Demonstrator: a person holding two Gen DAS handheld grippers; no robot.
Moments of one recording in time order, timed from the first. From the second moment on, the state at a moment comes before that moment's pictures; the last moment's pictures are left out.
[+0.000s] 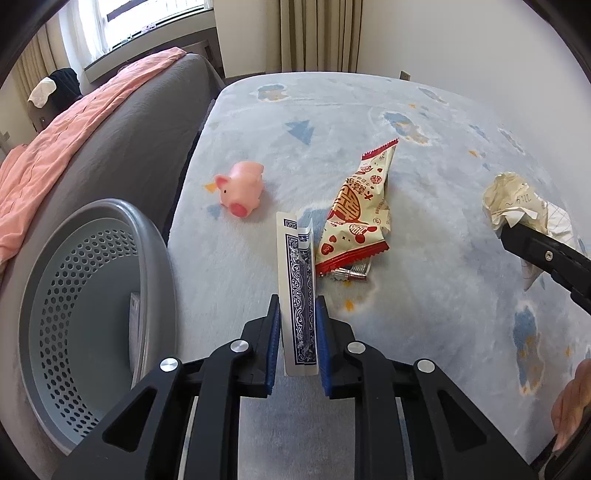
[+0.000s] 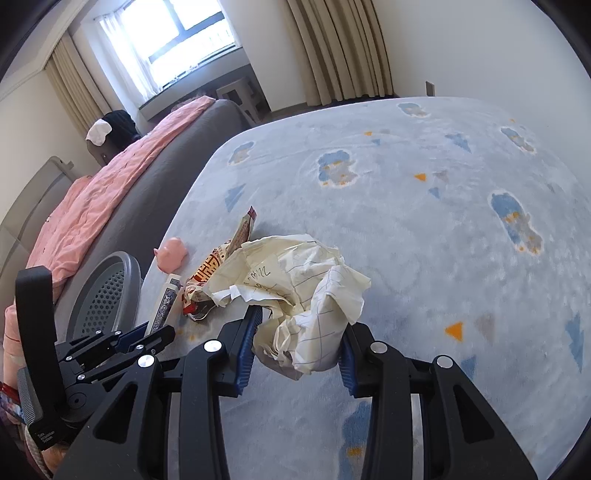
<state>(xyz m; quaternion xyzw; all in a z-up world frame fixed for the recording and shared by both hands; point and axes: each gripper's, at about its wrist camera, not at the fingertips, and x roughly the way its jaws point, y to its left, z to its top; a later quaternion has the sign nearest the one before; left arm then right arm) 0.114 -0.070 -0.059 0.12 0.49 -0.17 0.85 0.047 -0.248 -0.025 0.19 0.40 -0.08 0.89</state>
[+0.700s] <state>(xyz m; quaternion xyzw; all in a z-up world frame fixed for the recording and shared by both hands) 0.077 0.051 -0.009 0.06 0.45 -0.14 0.88 0.051 -0.138 -0.008 0.14 0.41 -0.02 0.90</state>
